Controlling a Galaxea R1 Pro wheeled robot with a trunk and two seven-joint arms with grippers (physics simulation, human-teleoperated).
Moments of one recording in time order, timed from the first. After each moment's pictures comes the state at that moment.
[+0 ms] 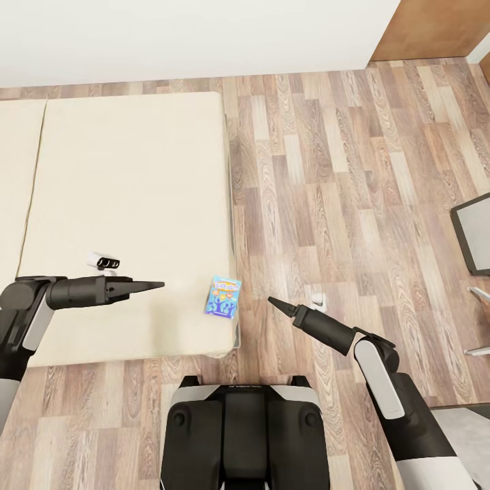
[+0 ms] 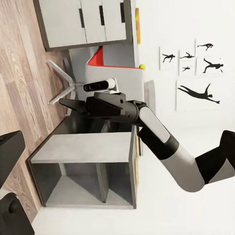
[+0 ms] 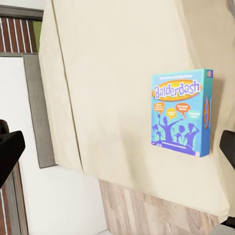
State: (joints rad) left arm -0.80 0.43 0.02 -1.27 0.34 1.03 -1.57; right arm -0.50 -0.06 0.04 -1.42 -0.76 0.71 0.52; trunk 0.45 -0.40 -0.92
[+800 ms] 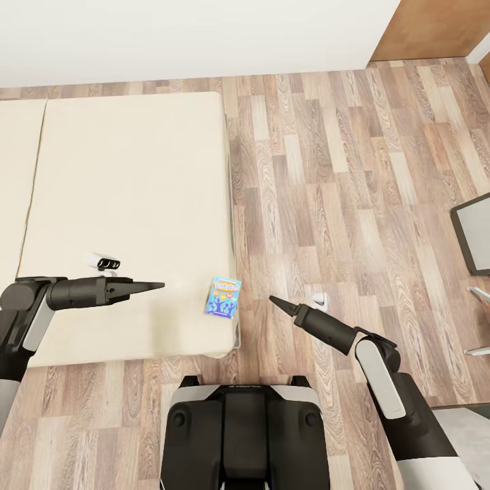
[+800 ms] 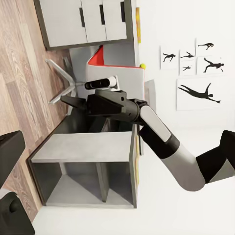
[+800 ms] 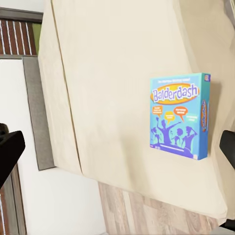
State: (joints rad) left arm -0.80 0.43 0.02 -1.27 0.34 1.03 -1.57; right arm -0.50 -0.06 0.03 -1.43 -0.76 0.71 0.51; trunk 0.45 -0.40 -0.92
